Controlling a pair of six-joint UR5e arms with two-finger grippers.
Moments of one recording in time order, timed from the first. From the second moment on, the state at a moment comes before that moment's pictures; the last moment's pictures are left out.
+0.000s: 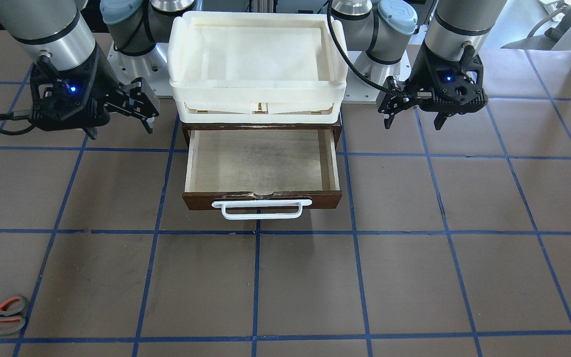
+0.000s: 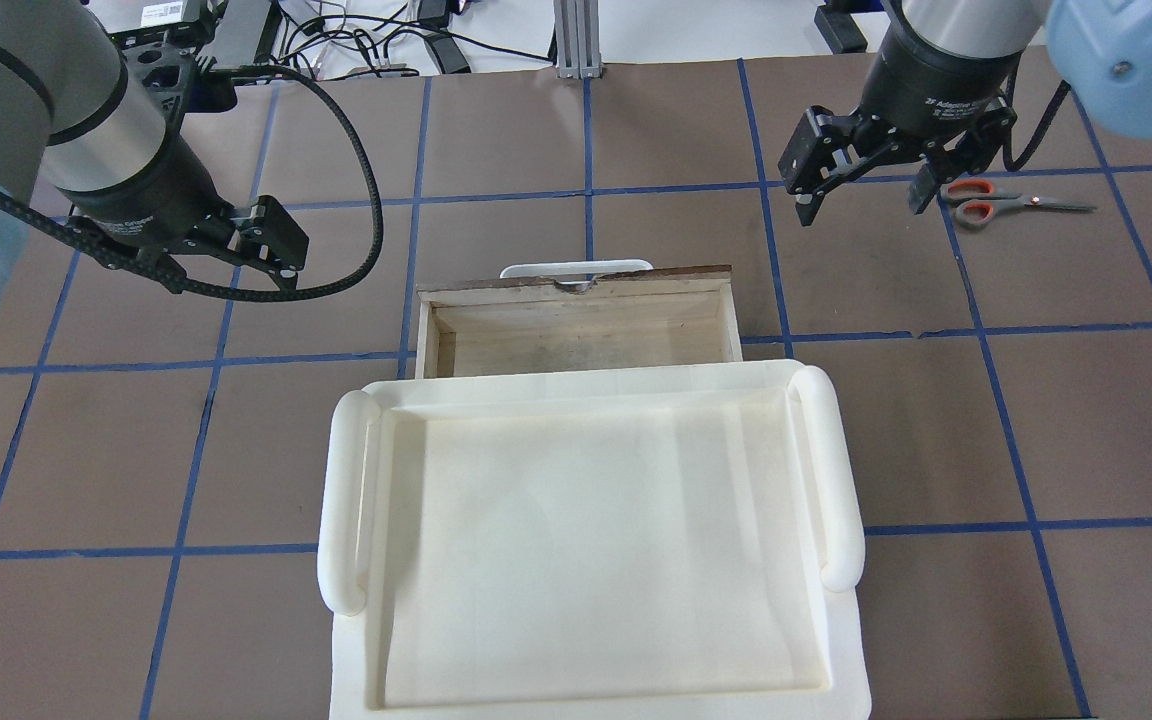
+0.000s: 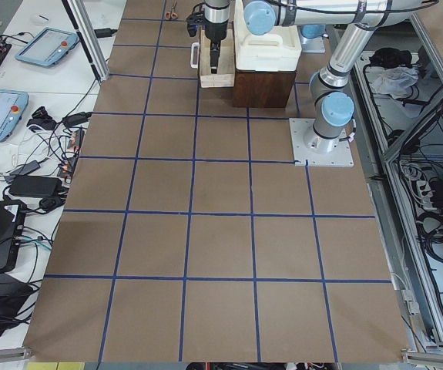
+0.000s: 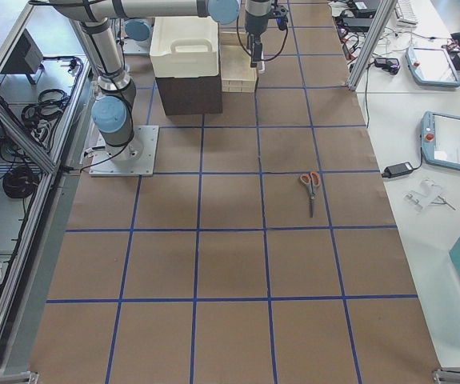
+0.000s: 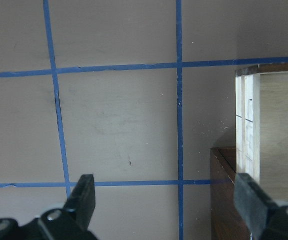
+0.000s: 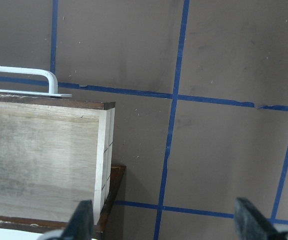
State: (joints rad) left arm -1.52 -1.48 -1.70 -1.49 1.62 0.09; right arm 1.57 -1.52 1.51 -1.53 -1.52 -0.13
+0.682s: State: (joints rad) left arm -1.52 -1.48 -1.70 -1.49 1.62 0.09; right arm 1.44 -1.50 1.55 -1.54 -1.53 -0.62
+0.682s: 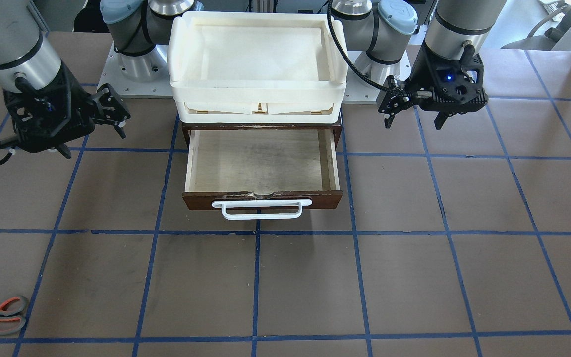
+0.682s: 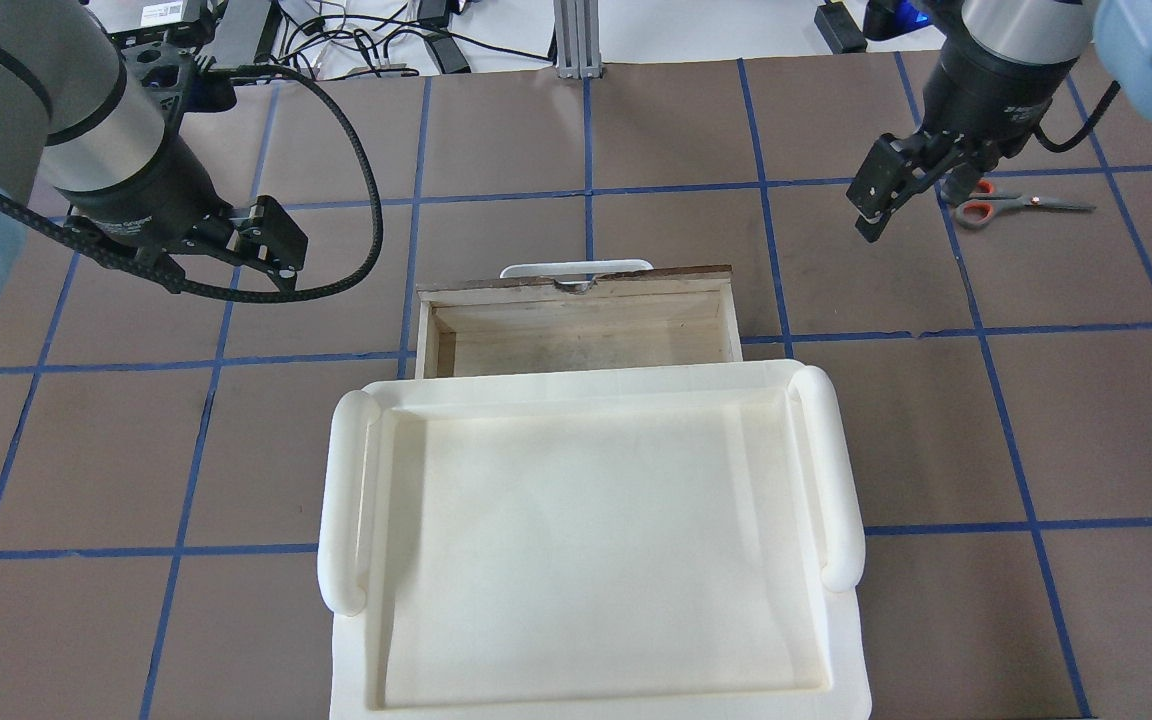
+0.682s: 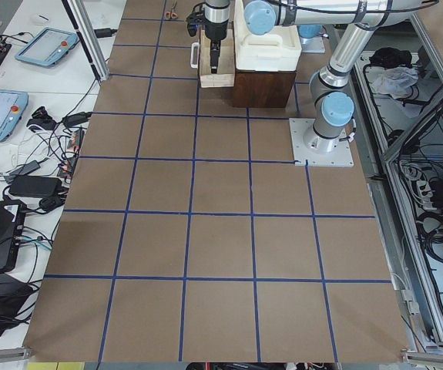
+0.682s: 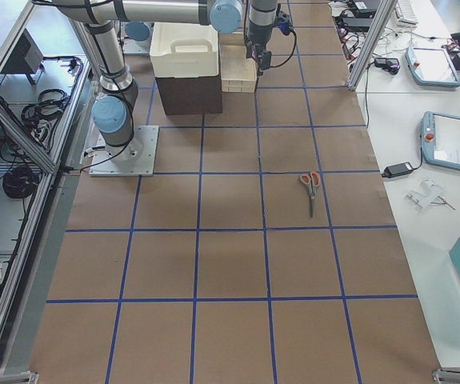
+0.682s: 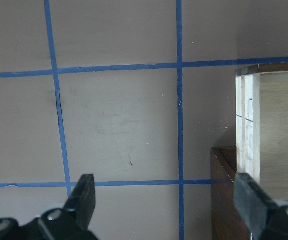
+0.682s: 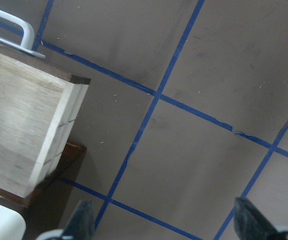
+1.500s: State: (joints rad) left arm -1.52 -1.48 -1.70 -1.49 1.62 0.09; right arm 1.11 -1.27 1.66 -1.95 -1.54 -1.48
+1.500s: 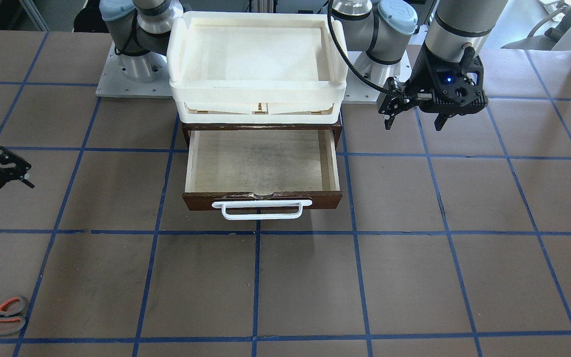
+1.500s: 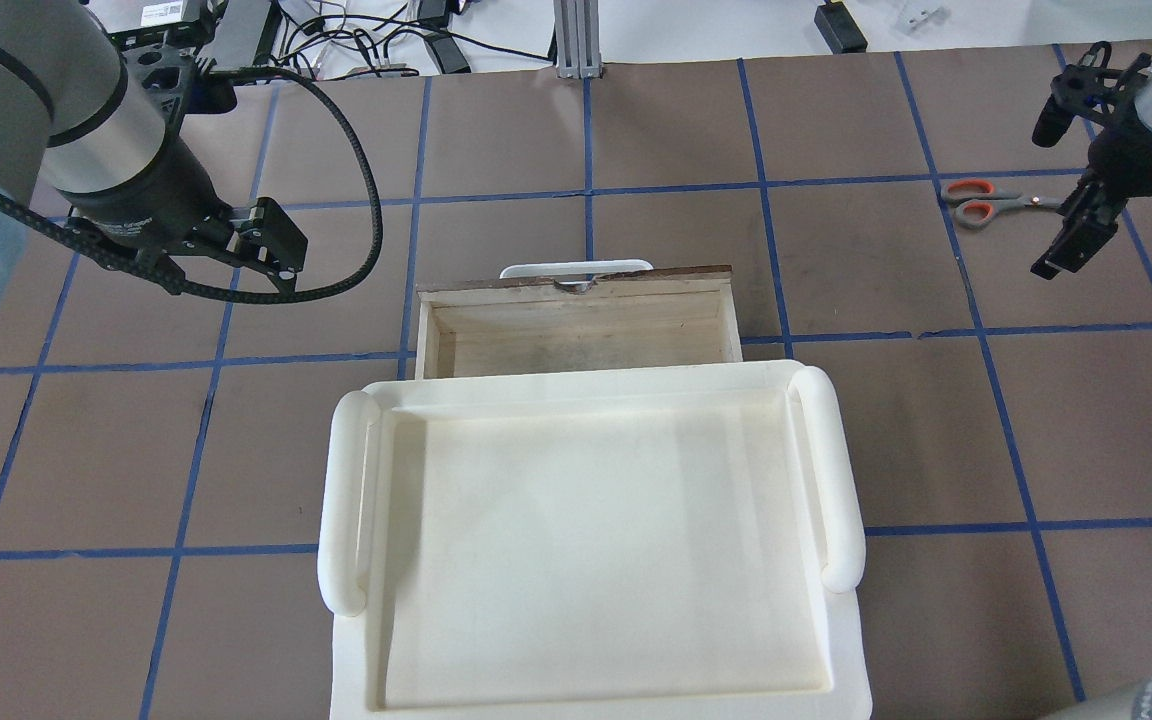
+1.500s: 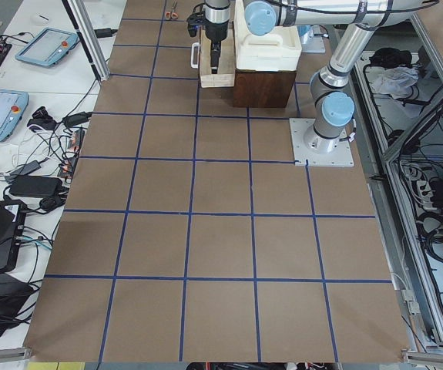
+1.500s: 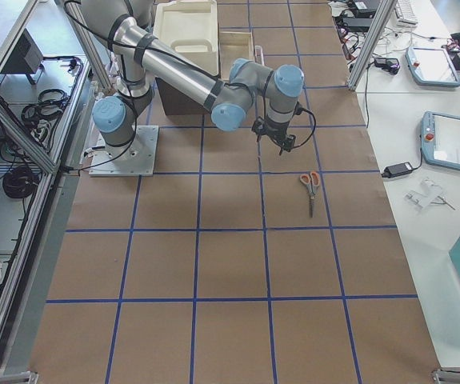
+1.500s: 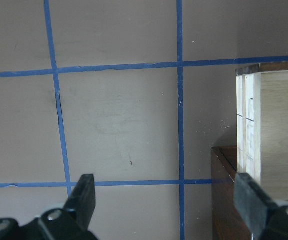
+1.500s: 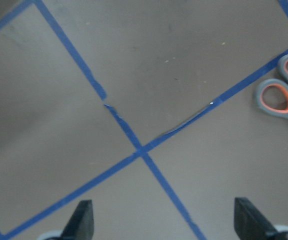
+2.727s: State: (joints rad) left arm -1.52 -1.48 -1.70 -1.49 1.62 0.09; right arm 1.05 -0.88 1.46 -2.33 -1.45 -1.84
